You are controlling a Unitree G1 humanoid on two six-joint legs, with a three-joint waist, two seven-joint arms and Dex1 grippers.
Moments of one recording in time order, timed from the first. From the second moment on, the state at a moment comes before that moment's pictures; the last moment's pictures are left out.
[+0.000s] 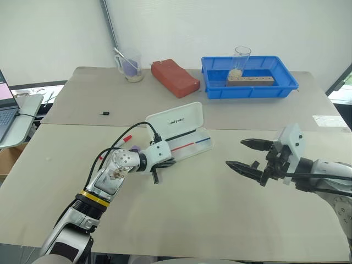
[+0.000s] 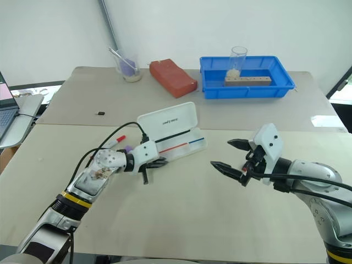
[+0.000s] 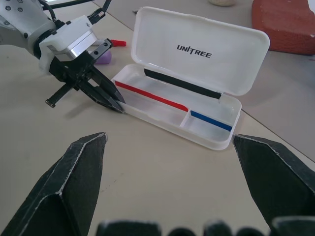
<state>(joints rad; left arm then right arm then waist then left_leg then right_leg) -0.46 0.51 -0.37 0.07 0.00 0.28 -0.90 -0.04 -0.84 -0.26 -0.62 0.68 0.73 0.74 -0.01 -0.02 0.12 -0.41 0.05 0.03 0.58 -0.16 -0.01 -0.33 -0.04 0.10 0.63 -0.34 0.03</state>
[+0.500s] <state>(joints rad) -0.38 0.65 -0.38 0.01 -0.03 -0.04 -1.17 -0.08 -0.89 -0.25 -0.61 0.69 0.73 0.80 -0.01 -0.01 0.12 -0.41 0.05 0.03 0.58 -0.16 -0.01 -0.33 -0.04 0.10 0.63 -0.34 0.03</state>
